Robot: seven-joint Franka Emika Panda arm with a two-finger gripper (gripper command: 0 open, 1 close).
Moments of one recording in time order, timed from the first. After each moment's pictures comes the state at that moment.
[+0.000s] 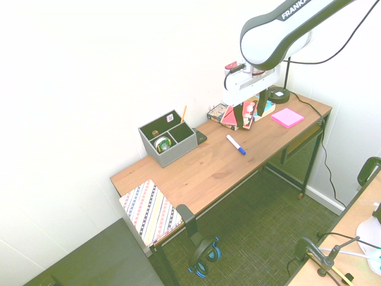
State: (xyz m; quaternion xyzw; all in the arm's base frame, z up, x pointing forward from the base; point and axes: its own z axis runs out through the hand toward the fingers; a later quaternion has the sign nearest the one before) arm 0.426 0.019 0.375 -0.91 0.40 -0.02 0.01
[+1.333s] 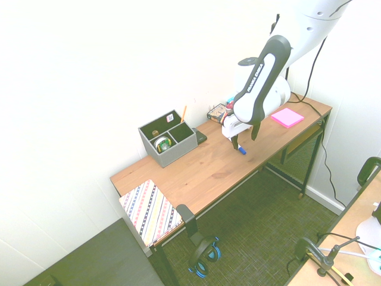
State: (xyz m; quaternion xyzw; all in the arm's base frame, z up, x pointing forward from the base) arm 0.511 -0.047 0.176 -0.89 0.46 -0.06 0.00
